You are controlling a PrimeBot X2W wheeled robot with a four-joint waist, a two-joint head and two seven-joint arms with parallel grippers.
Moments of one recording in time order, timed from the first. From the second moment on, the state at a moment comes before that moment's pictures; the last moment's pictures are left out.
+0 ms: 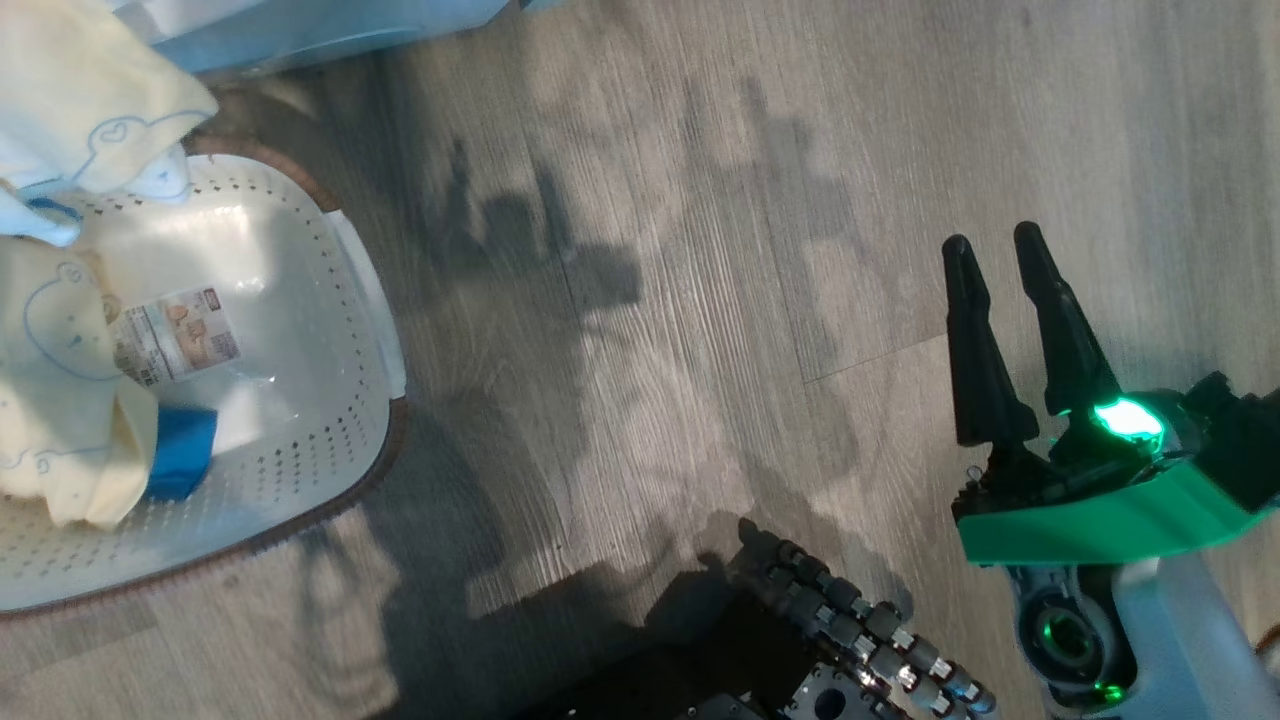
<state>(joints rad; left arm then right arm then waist) -1.61 0.64 -0.26 0.76 -0.21 0.01 0.16 -0.24 -0.04 0.31 -0.12 0.56 0.13 -0.26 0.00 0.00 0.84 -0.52</state>
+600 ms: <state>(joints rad) -1.44 0.59 -0.23 0.69 -0.29 0.07 0.15 -0.25 -0.04 0.26 -0.11 0.52 0.13 -0.26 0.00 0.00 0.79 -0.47</state>
